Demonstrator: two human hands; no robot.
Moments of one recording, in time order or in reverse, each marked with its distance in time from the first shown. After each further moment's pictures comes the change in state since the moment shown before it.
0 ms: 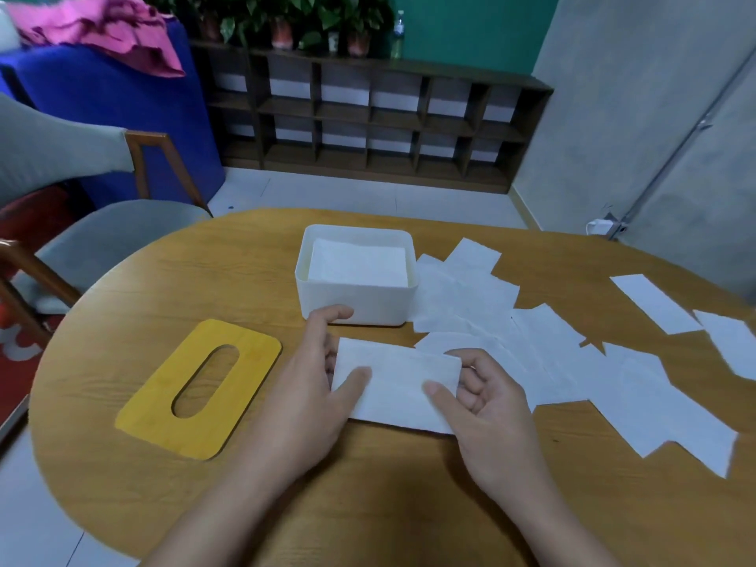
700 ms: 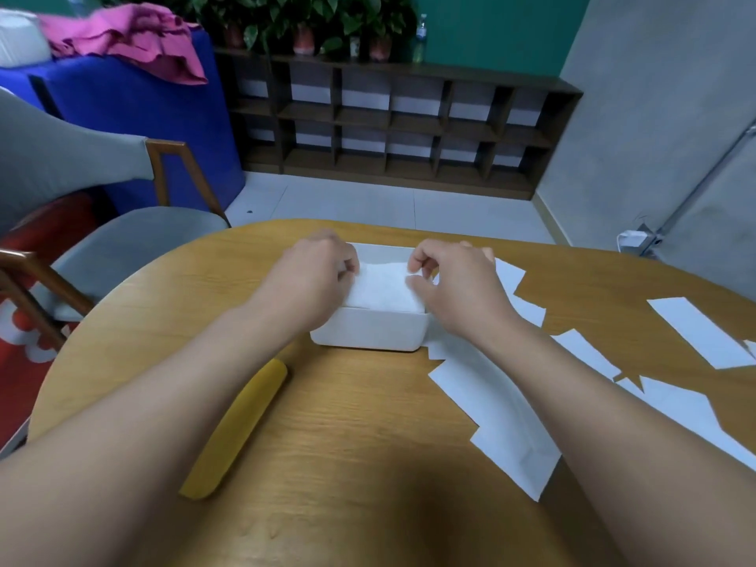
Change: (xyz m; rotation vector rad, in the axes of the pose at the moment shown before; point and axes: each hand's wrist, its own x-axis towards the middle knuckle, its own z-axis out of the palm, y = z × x) left_hand 0.165 0.016 -0.045 0.705 0.005 0.169; right_hand 0.190 -0.061 0.027 -0.975 -0.048 -0.431
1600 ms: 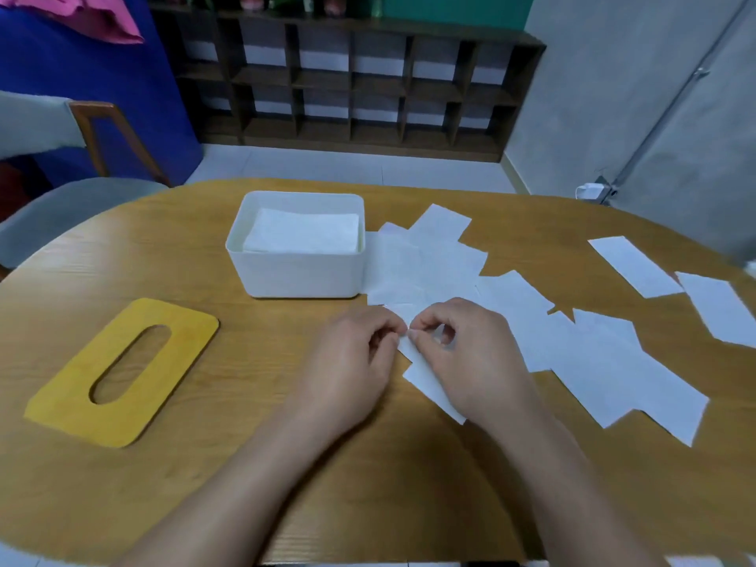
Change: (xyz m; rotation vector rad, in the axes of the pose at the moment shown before) left_hand -0.119 0.116 0.109 -0.428 -0.036 0.012; right_hand -0.163 0.050 -0.019 0.176 -0.008 0.238
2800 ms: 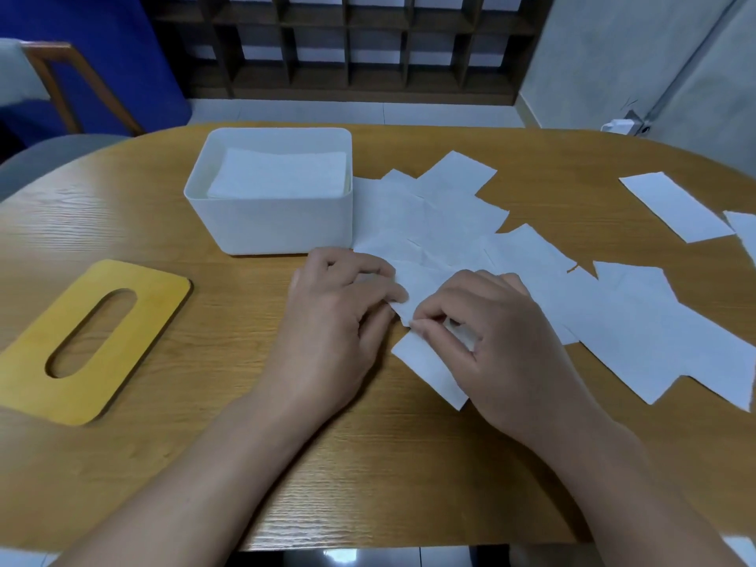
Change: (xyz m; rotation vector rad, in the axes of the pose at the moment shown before) left_hand -0.010 -0.015 0.005 0.212 0.115 0.240; right_hand -0.026 0.028 -0.004 -0.123 0.011 -0.369
